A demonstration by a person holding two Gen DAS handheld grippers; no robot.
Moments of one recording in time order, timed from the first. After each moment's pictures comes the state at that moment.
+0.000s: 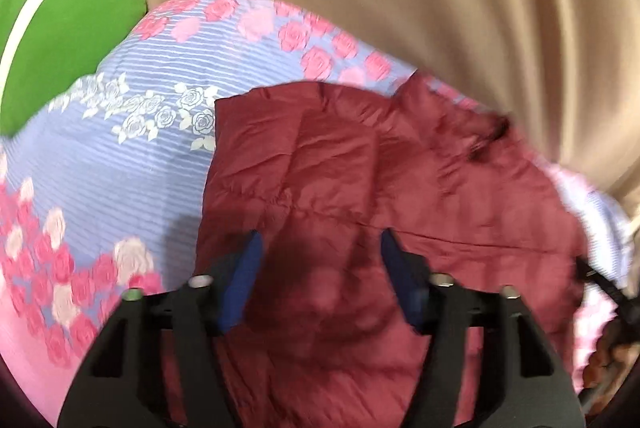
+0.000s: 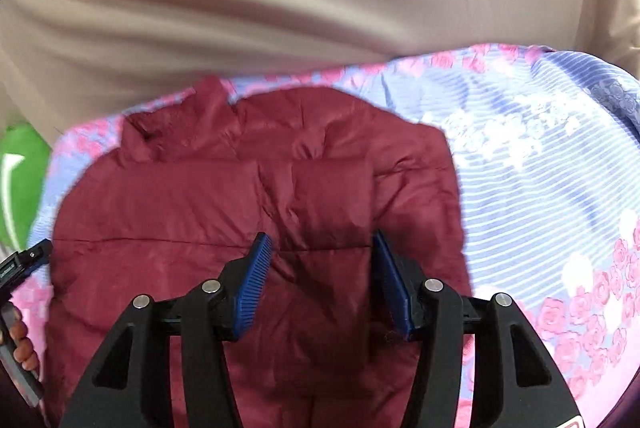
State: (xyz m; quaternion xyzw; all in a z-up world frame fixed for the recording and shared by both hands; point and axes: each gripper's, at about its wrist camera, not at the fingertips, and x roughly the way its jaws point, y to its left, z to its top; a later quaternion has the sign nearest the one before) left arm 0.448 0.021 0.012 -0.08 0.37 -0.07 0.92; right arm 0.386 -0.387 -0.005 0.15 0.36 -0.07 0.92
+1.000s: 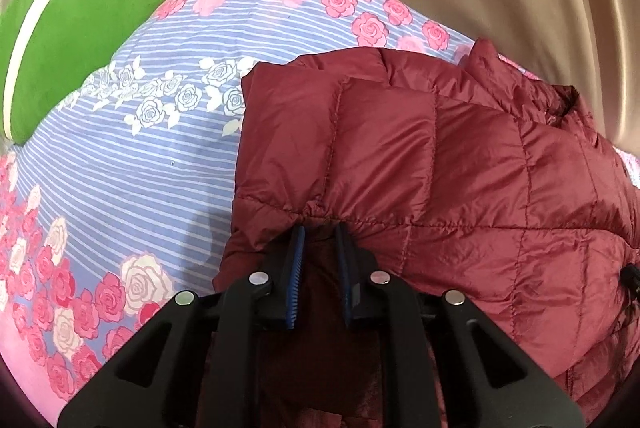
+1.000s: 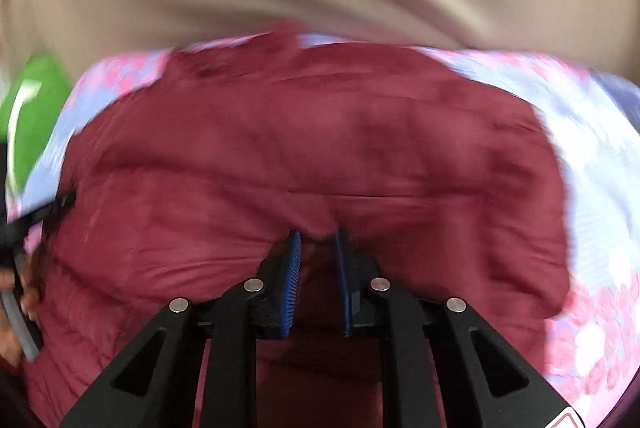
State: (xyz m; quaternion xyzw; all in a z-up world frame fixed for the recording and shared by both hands) left arm 0.462 0.035 -0.035 -0.04 0.36 -0.02 0.93; right arm 0.383 -0.356 -0.029 0.10 0.36 -0.04 0.93
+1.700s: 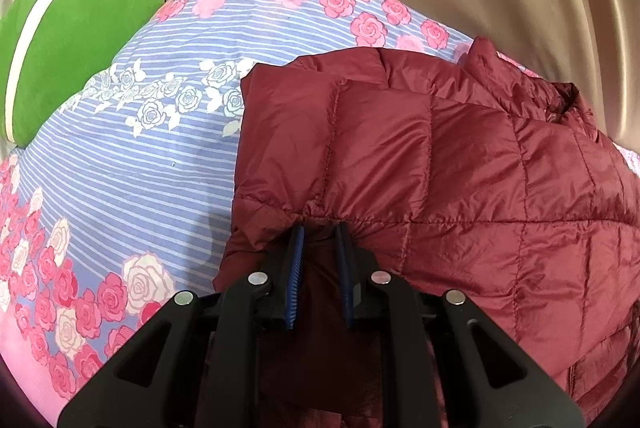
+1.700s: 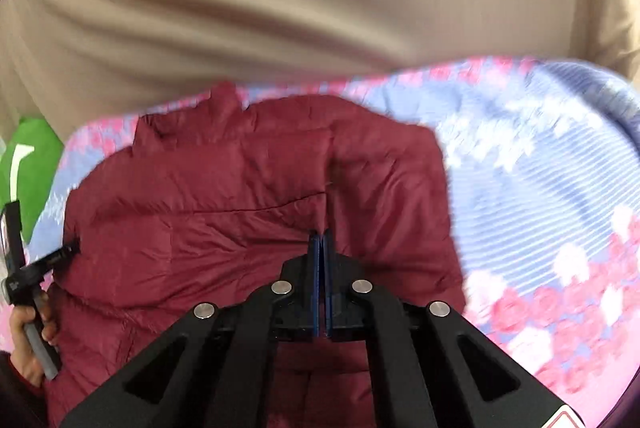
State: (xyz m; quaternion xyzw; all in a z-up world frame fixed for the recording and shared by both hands) left arm 0.463 0.028 -0.035 -0.03 0.36 -0.01 0.93; right arm 0.352 -0.392 -0.003 0.14 0.31 -0.07 0.94
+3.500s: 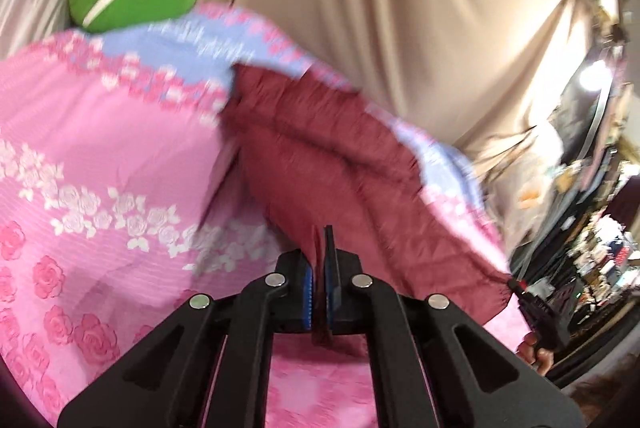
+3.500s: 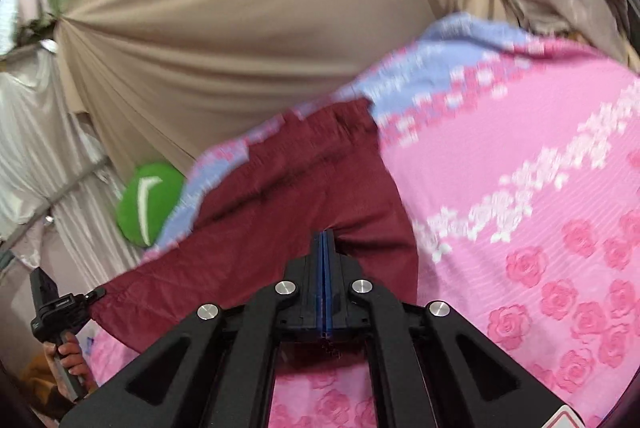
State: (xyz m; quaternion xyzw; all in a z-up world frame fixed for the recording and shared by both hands) left arm 0.028 0.175 0.042 -0.20 0.29 -0.27 0.90; right arm -0.112 -0.370 -0.015 0.29 0.16 0.01 0.94
